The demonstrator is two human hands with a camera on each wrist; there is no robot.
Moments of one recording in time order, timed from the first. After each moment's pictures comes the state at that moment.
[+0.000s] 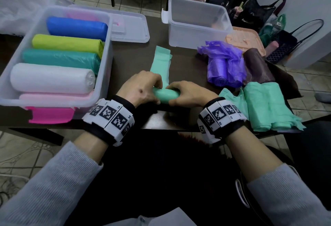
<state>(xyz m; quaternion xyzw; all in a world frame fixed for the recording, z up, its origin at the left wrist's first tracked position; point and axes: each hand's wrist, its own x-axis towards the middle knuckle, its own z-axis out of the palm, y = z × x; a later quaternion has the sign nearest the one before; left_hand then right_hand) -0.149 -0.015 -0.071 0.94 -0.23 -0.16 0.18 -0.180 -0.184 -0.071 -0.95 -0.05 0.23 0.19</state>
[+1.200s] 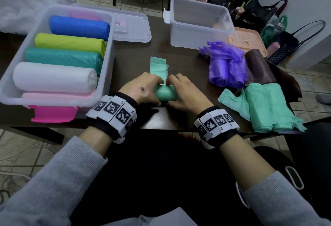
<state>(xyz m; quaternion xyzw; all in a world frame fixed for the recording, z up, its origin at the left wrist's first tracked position) -0.148 -0.017 -0.074 0.93 -0.22 -0.21 0.19 -0.188 -0.172 -0.091 -0.99 -0.11 0.06 0.12</state>
